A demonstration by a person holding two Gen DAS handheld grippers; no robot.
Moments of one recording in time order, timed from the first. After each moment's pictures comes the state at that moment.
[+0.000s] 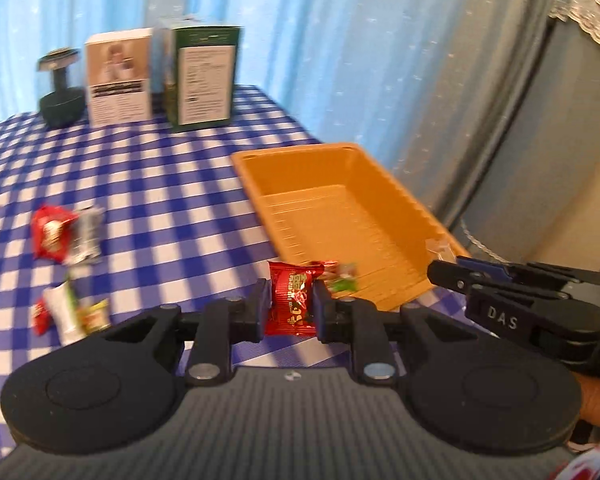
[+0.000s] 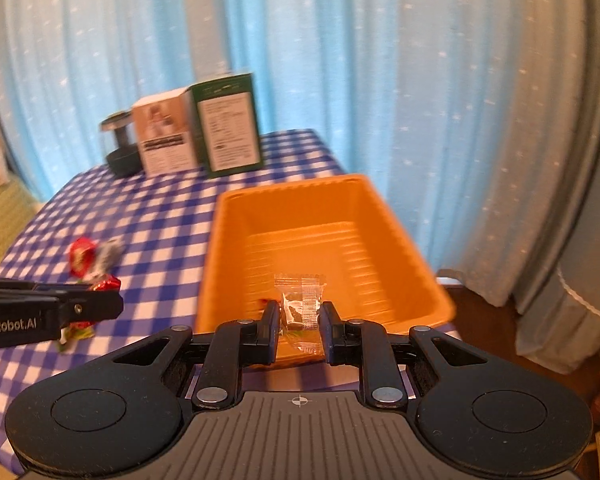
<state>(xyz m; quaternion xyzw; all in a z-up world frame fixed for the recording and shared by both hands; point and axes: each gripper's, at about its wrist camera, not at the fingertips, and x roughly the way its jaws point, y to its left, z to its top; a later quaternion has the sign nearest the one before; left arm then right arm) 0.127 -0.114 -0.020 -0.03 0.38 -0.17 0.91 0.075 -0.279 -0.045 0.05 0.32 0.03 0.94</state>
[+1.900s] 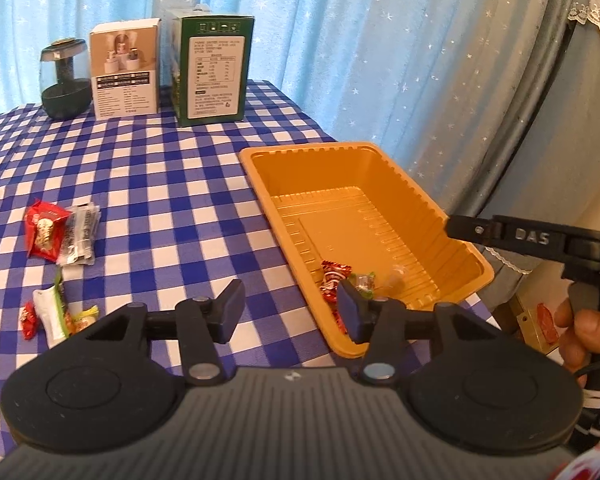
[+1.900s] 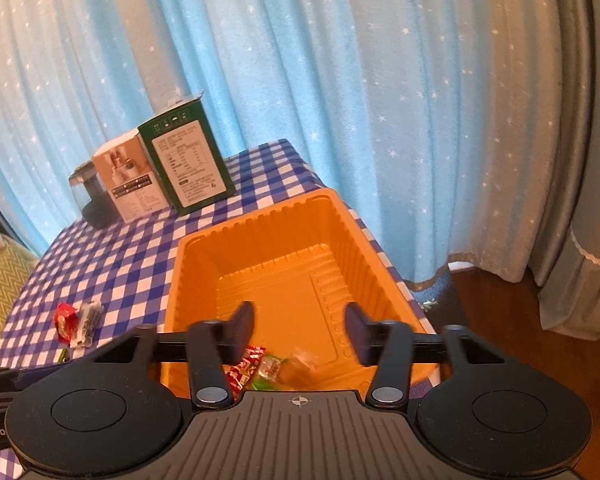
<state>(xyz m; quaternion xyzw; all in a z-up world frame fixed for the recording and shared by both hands) 0.149 -0.112 -0.041 -0.04 0.38 -0.14 0.91 0.123 -0.334 -0.050 0.14 0.32 0.02 0.94</state>
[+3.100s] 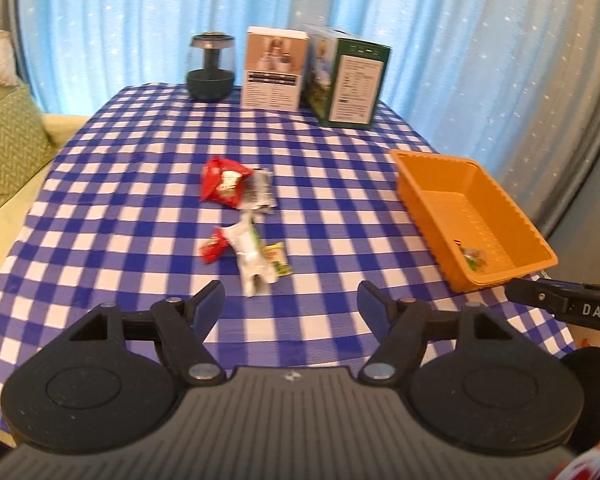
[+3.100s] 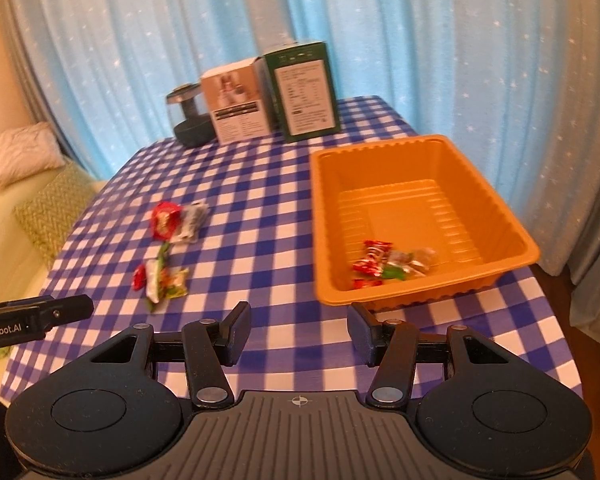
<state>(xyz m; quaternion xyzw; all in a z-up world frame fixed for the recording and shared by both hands) 0.049 0.023 -0.025 -0.07 0.37 -0.01 0.93 0.039 -0.219 -0.041 0.08 0.37 0.12 0.92</state>
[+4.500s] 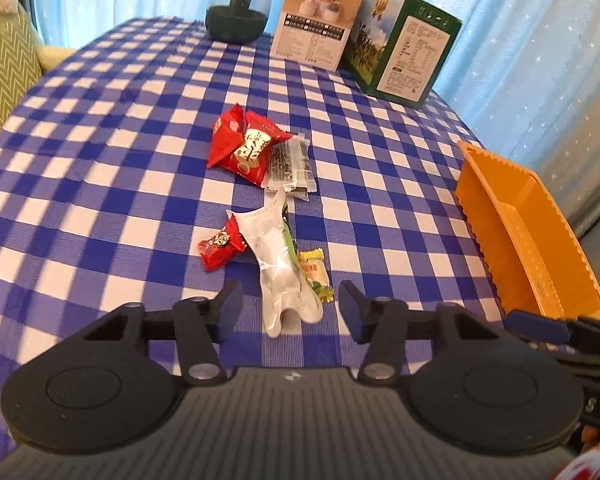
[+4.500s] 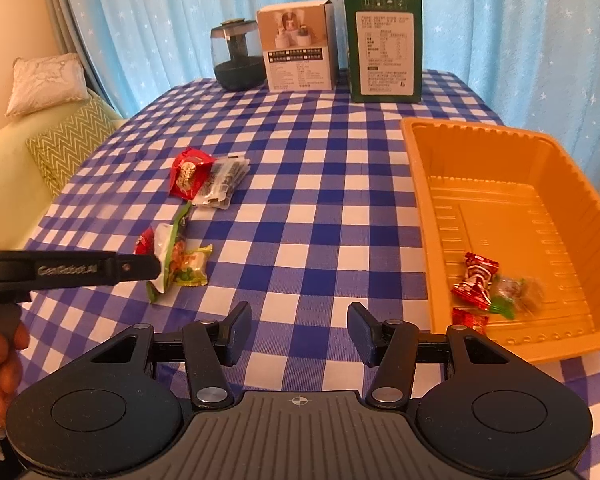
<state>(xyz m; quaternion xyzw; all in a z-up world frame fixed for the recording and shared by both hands) 0.150 0.063 -0.105 -0.15 0.42 0.00 0.90 0.124 -0.146 -0.103 0.01 0.41 0.18 0.90</state>
